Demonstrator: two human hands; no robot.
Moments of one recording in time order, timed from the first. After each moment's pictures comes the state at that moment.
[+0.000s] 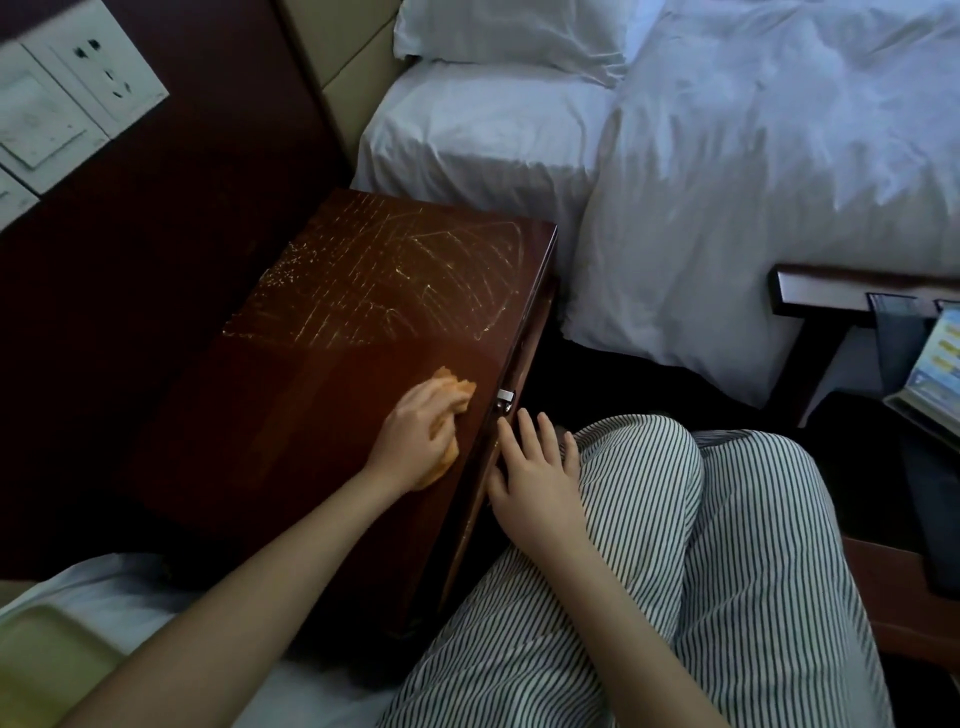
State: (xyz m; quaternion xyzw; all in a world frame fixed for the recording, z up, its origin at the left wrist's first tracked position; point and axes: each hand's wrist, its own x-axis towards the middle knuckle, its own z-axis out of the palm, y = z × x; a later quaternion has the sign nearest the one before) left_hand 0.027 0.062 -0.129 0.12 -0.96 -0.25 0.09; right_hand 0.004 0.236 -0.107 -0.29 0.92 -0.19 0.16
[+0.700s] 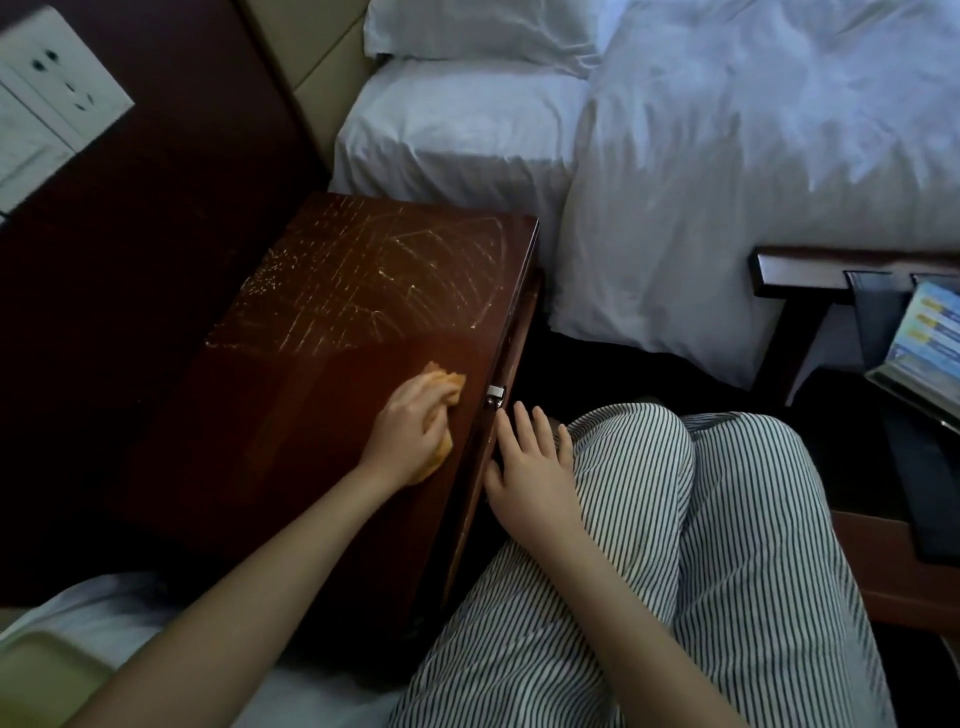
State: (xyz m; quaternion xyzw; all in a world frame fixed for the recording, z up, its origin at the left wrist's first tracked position) left_hand 0.020 0.054 -0.133 0.11 -0.96 -0.24 0.08; right_hand 0.003 0.233 -0.109 -0.27 0.93 -0.21 0.14
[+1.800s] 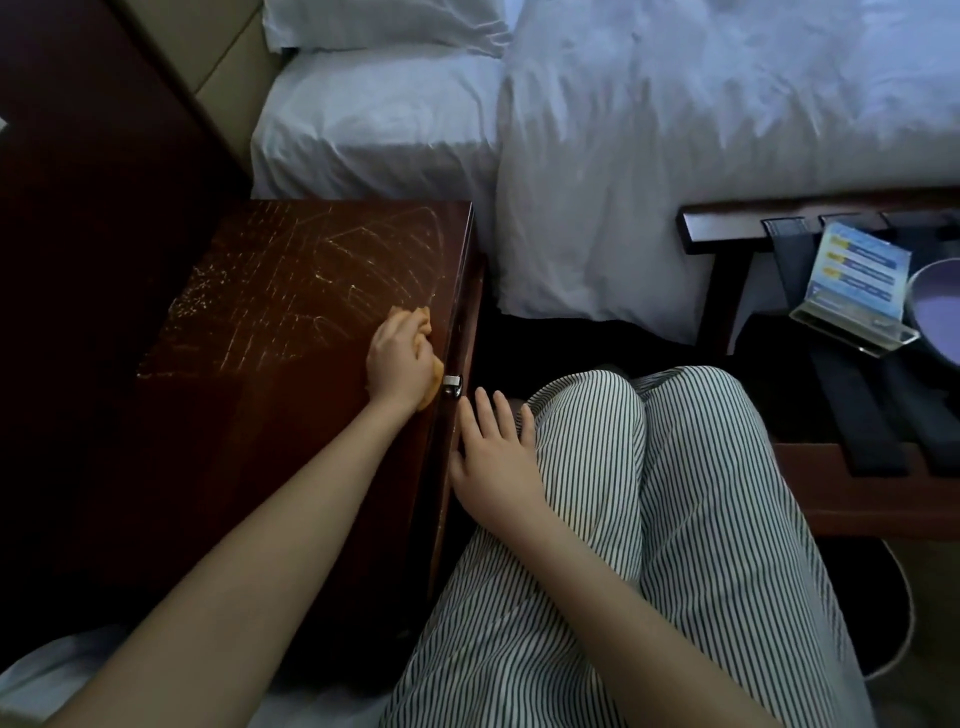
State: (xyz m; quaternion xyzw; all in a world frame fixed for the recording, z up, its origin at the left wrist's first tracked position) left_hand -0.062 0.077 -0.127 0.20 -0.94 -0.25 0.12; right_hand 0.007 0.231 -0.110 -0.25 0.94 -0.19 0.12
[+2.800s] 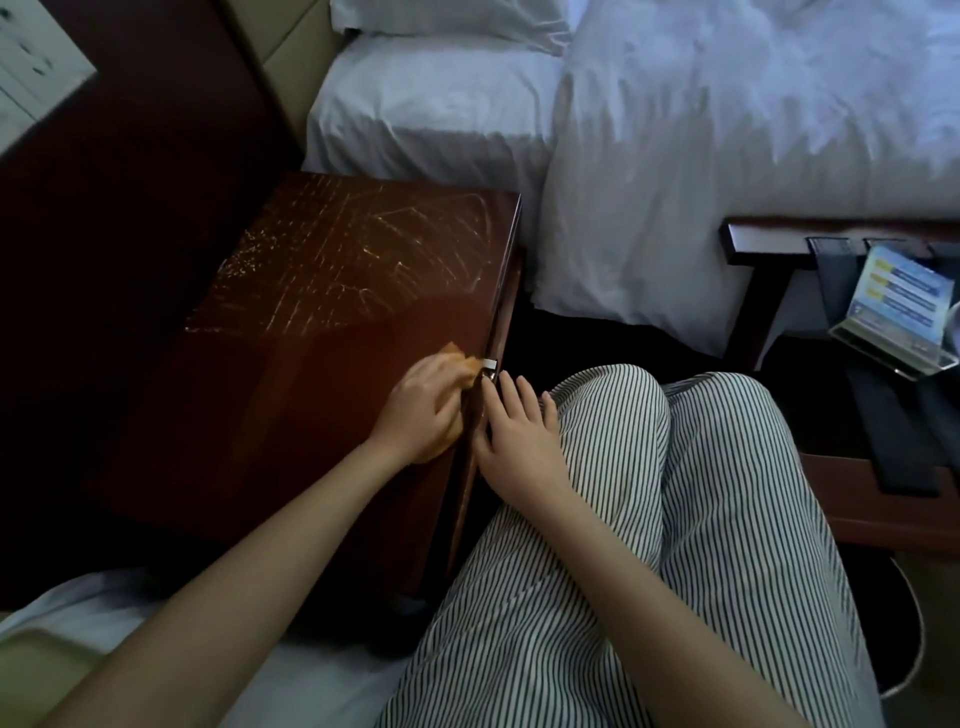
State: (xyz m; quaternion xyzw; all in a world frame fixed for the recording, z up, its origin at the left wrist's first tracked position) left_hand 0.022 0.064 -0.126 0.02 -0.96 -0.26 0.06; right_hand 0.014 0.221 -0.111 -0.26 0.93 -0.21 0.13
